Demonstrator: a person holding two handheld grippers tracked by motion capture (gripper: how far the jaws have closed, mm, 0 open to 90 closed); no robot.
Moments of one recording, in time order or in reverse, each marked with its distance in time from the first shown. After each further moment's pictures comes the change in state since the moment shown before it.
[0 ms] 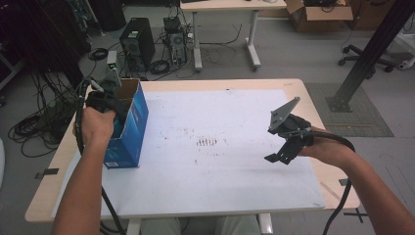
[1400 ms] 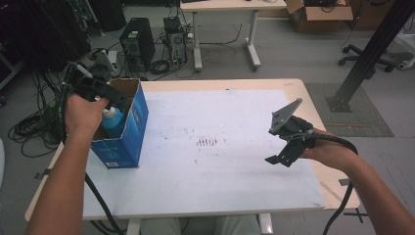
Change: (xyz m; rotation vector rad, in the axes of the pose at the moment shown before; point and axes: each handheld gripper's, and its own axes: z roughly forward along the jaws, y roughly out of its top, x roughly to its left) left arm 0.003 -0.006 -0.063 -0.105 -0.061 0.054; right arm 0.010 0.001 -0.008 -0.010 -0.015 -0.007
